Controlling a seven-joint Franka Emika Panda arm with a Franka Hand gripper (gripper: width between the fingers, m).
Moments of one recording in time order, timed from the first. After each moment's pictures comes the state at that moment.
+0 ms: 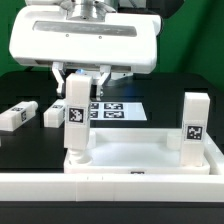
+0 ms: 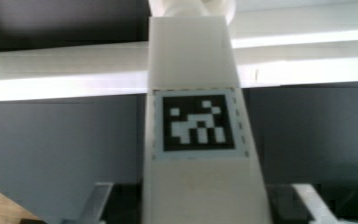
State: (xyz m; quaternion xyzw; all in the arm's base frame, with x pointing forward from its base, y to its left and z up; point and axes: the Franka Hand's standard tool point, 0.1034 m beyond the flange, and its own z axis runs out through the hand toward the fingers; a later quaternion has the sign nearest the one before) arm 0.610 -0.067 0.124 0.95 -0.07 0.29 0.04
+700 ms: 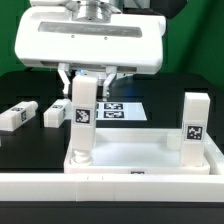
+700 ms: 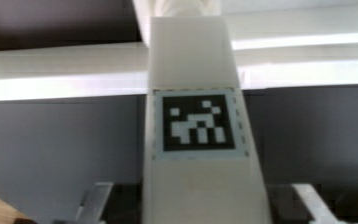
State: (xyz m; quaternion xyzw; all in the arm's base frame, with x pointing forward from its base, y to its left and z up) arm 0.610 -0.056 0.122 0.96 -0.06 0.29 0.04
